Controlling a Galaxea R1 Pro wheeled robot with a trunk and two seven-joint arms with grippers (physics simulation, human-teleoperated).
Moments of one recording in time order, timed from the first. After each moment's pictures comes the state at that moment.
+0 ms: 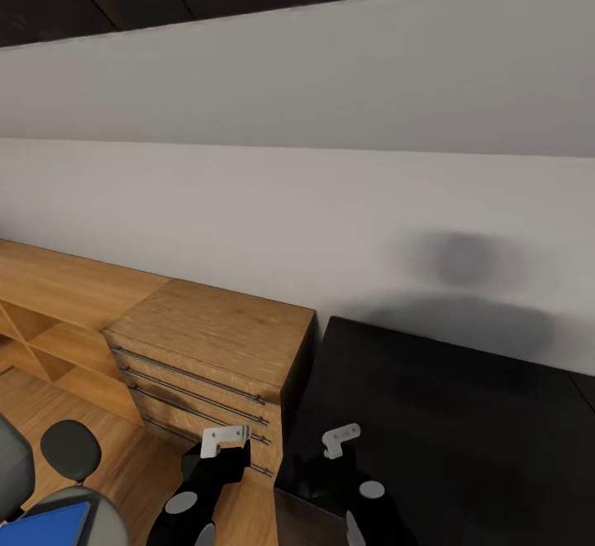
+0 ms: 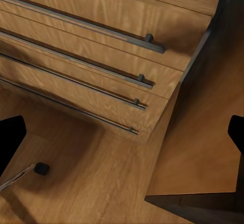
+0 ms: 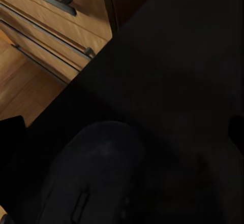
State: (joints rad) left arm -0.04 -0.06 -0.31 -1.54 0.21 0.54 0.43; right arm -0.20 0.16 0.28 -1.12 0.02 0.37 0.04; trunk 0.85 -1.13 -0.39
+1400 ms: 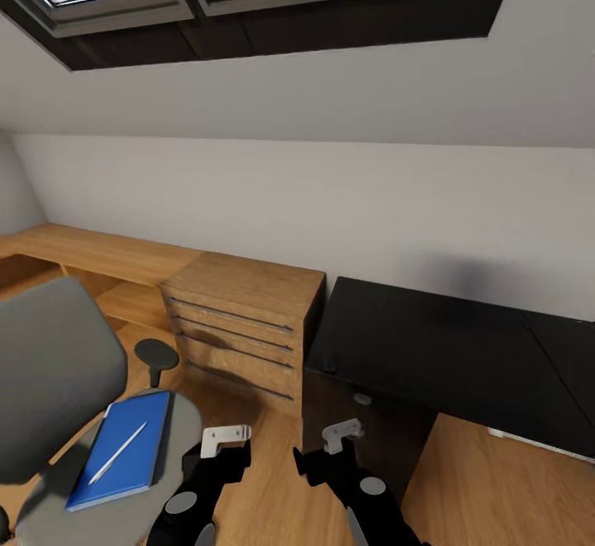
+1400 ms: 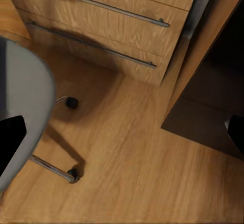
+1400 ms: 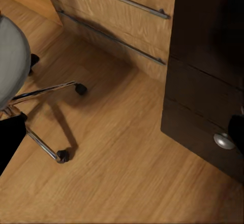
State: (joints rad) left arm -0.04 -0.06 -0.31 -1.54 0.21 0.54 0.43; right arm -0.20 0.16 0.28 -1.14 0.02 0.37 0.04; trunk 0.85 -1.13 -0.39
